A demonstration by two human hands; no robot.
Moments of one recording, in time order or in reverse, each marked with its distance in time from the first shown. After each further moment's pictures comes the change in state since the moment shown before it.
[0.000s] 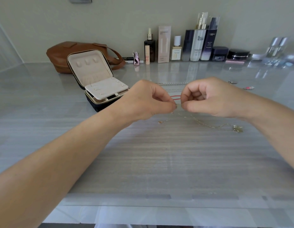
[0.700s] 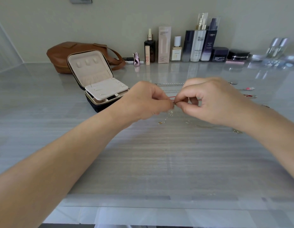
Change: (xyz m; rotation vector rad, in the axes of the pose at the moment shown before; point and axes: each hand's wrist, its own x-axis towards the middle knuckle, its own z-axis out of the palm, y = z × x) left_hand 0.002 0.002 0.002 0.054 0.017 -0.082; right_hand -0.004 -0.003 0.008 -0.484 0.236 -0.350
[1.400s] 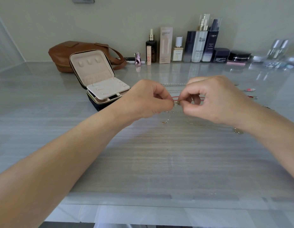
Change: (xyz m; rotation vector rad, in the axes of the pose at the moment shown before) left_hand 0.001 -0.001 -0.004 -0.027 0.003 0.045; right_hand 0.001 -0.001 -0.001 0.057 0.017 0.077
